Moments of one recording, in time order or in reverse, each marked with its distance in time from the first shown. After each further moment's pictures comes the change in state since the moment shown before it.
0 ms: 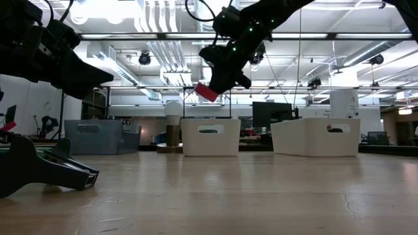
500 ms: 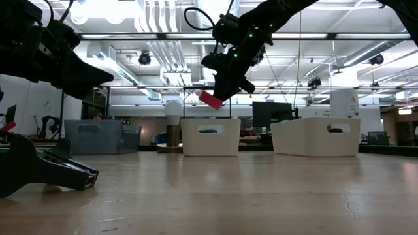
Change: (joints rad) left arm 0.000 0.000 0.000 0.000 0.000 0.000; right arm -0.012 0.023 -0.002 -0.047 0.001 0.013
